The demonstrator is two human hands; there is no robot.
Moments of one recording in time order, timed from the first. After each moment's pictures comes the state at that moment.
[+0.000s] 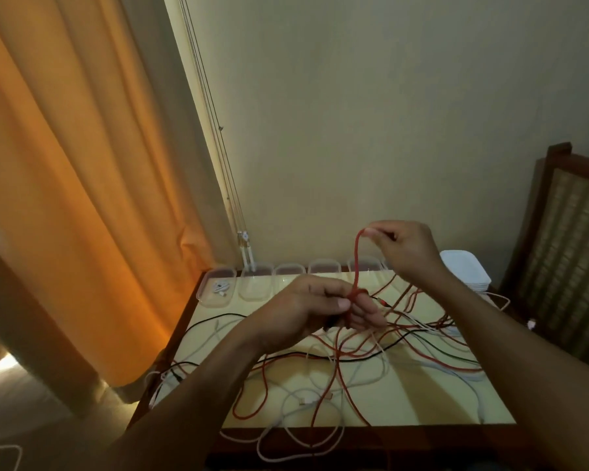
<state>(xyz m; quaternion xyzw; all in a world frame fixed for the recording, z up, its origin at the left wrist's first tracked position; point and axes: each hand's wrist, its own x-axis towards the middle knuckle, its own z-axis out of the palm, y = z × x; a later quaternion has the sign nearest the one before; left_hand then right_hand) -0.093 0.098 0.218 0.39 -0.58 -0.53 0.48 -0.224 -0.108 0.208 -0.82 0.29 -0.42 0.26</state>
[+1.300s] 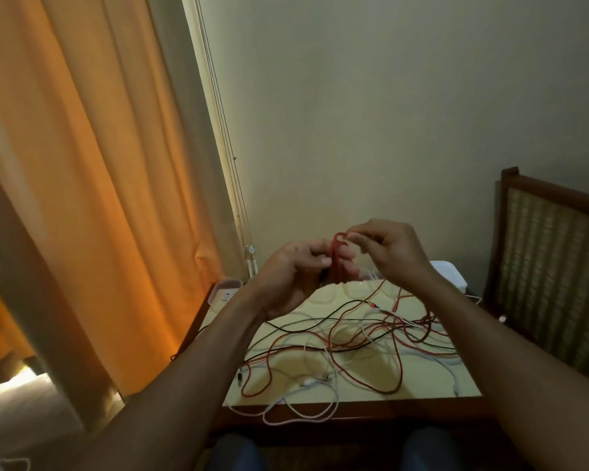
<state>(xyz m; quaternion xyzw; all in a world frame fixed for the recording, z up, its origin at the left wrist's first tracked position) -0.139 0.156 0.259 0.36 -0.56 -0.49 0.56 -0.288 -0.001 0.247 -0.85 0.15 -0.47 0.20</state>
